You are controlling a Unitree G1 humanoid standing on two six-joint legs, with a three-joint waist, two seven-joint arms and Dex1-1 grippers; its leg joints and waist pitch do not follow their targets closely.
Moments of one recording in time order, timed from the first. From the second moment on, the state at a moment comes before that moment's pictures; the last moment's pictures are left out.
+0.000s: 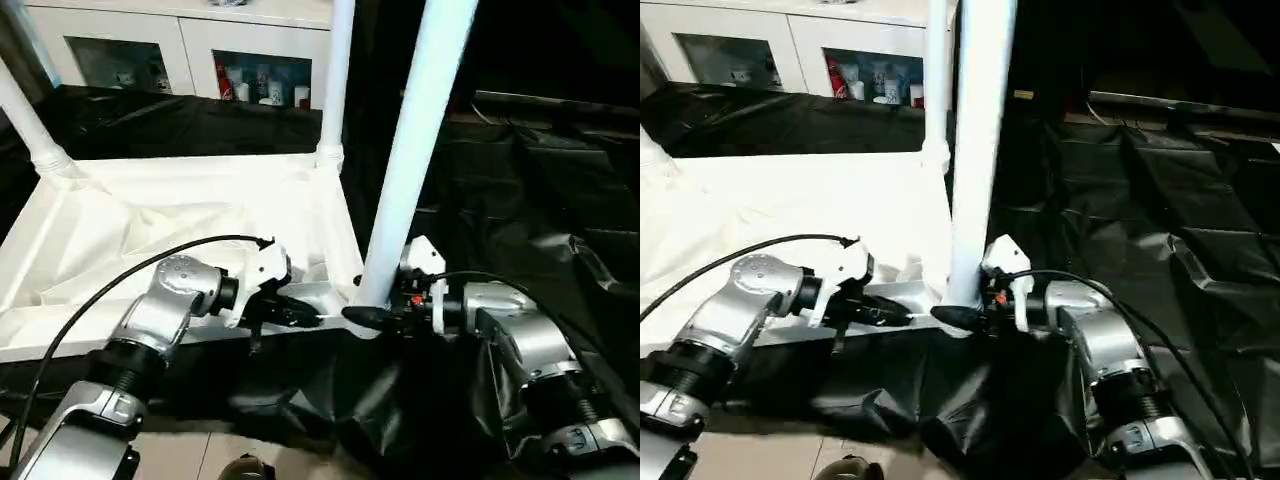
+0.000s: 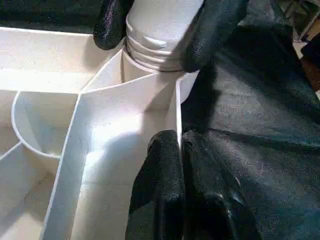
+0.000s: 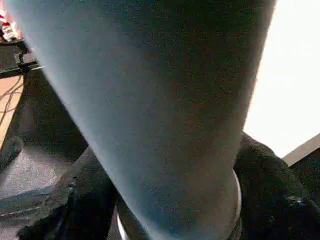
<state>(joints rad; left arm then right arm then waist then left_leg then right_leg) -0.54 0.39 -0.26 0.51 -0.04 0.13 -1.35 -0.43 -0.31 0.16 0.39 0.17 0.26 1.14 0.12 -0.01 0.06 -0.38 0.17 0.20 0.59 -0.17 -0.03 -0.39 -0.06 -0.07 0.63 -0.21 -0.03</state>
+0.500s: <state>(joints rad) -0.66 0.24 -0.23 0.68 0.03 0.15 -0.99 -0.53 -0.09 0.00 0.59 0.12 0.22 0.56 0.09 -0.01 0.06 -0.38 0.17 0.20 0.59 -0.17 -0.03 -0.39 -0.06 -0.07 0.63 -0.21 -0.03</state>
